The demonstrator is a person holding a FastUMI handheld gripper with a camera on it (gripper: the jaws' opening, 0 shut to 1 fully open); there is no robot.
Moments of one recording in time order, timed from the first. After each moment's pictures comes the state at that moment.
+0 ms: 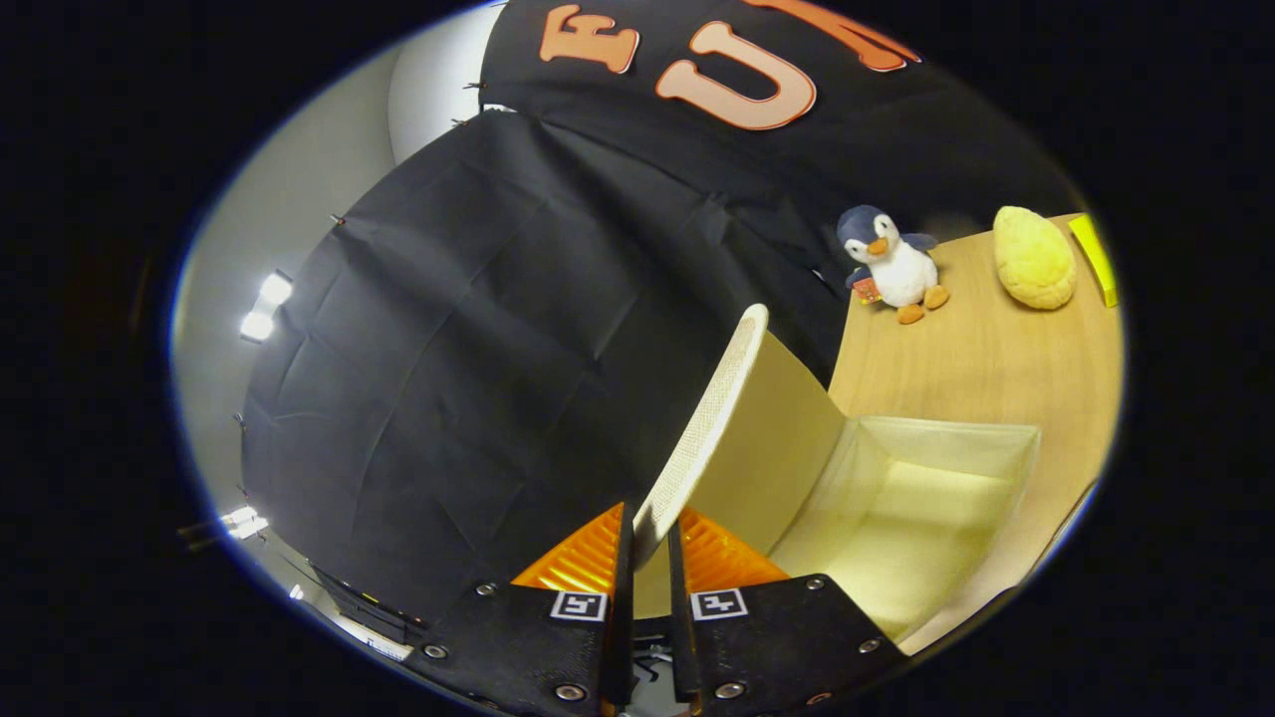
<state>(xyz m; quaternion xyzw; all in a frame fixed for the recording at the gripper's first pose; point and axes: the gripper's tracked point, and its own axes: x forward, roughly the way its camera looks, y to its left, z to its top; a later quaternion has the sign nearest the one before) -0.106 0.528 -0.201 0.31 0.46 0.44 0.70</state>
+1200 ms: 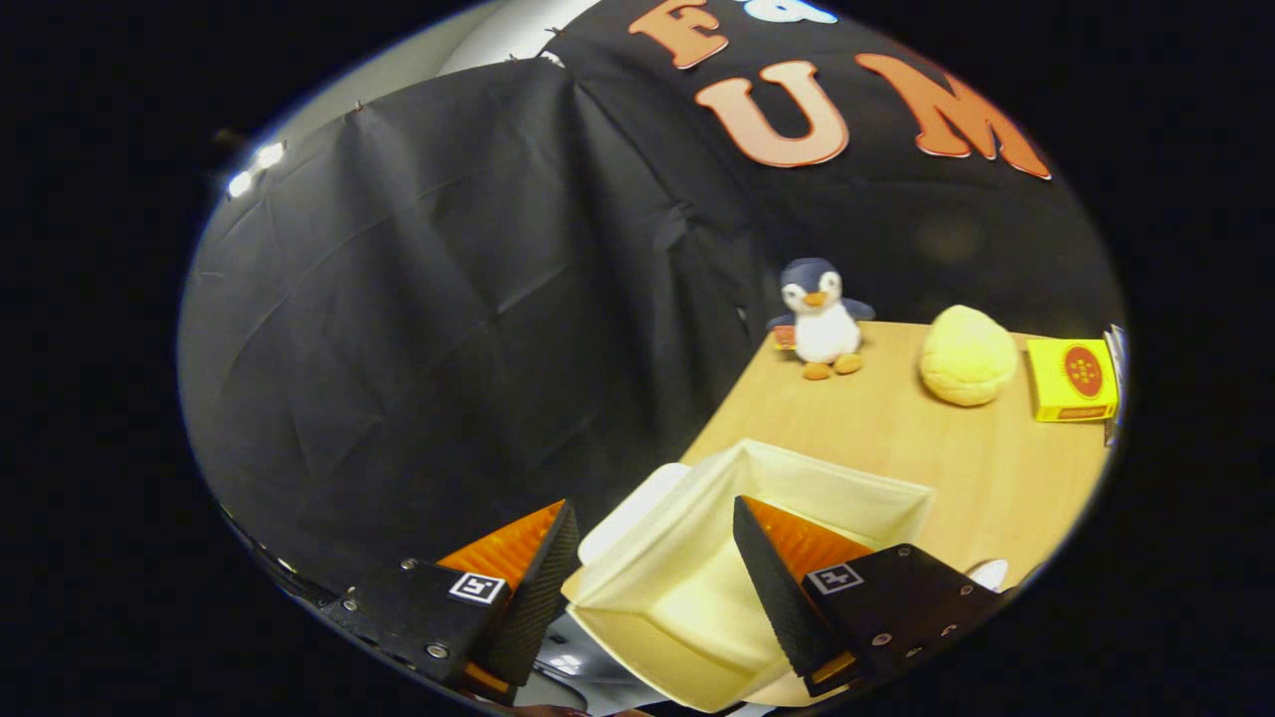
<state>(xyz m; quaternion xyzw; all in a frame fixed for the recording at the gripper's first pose) -0.084 0.439 -0.286 0.11 0.41 0.35 0.83</state>
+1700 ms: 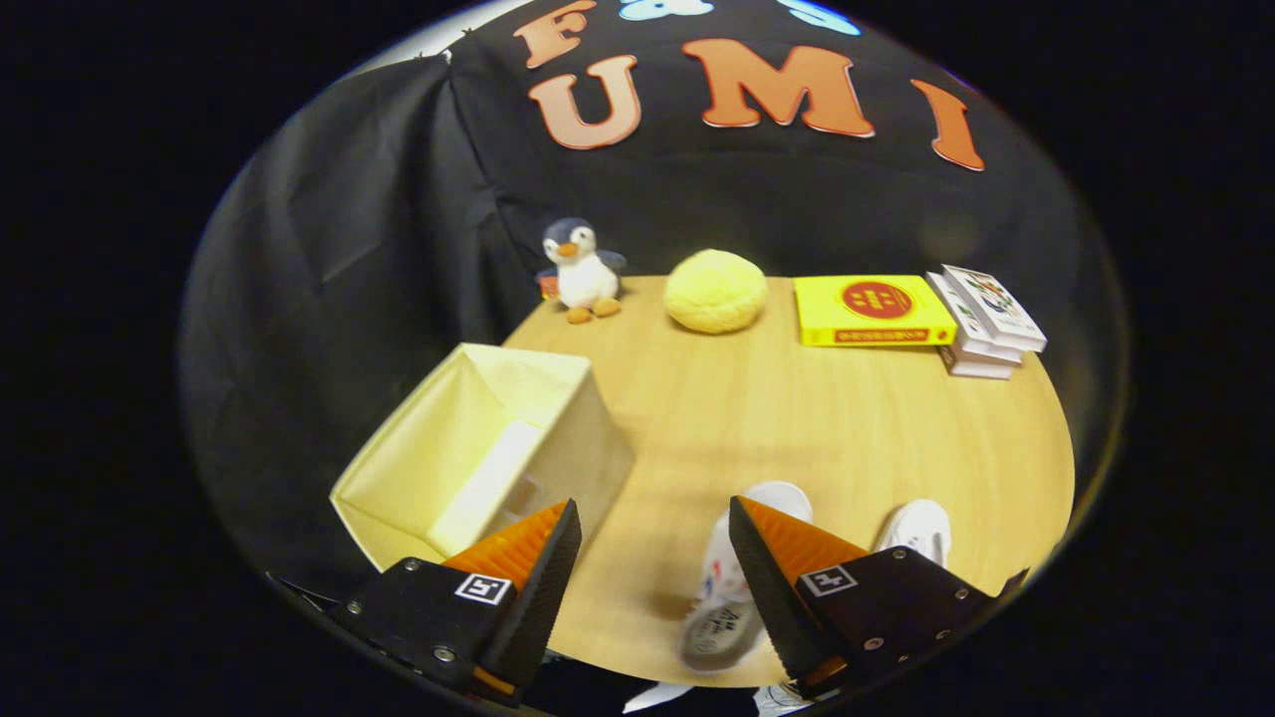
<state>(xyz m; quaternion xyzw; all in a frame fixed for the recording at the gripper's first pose) -0.107 0.211 -0.415 0.01 0.47 0.14 0.87</state>
